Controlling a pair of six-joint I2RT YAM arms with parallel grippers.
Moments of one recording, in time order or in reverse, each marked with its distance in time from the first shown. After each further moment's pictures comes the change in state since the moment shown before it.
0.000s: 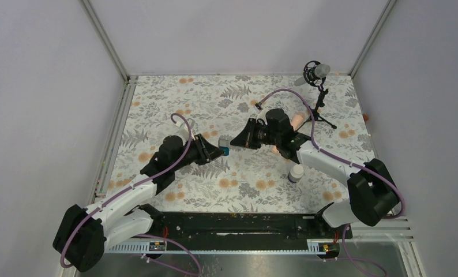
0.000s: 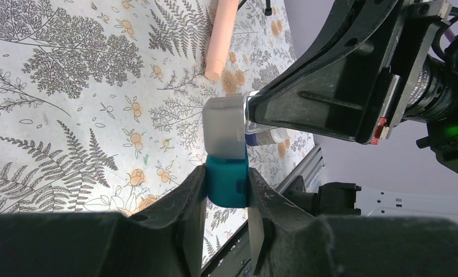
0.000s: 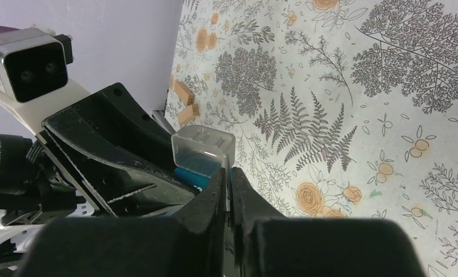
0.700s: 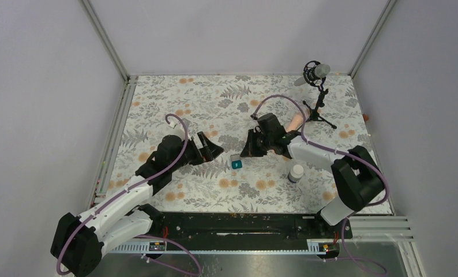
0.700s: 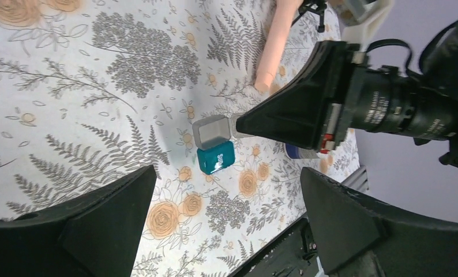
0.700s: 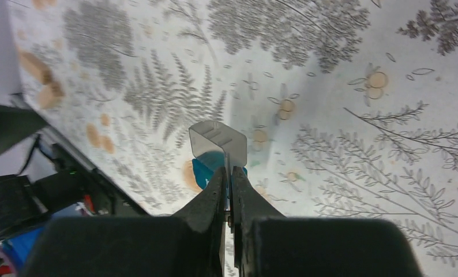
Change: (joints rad) left arm 0.000 -0.050 0.045 -0.196 -0.147 0.080; right arm -0.006 0.121 0.042 -0.249 0.130 -0.234
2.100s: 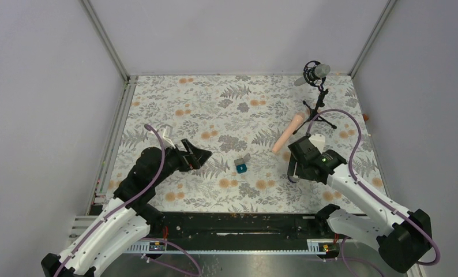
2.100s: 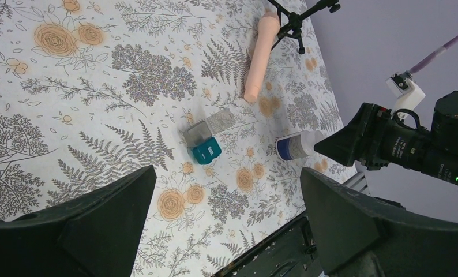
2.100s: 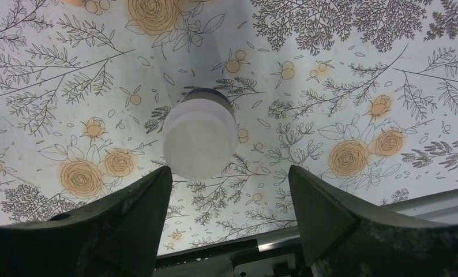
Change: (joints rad) left arm 0.001 -0.372 0.005 -0.258 -0.080 0.064; right arm -0.039 -0.566 -0.175 -0.797 0.729 0.110
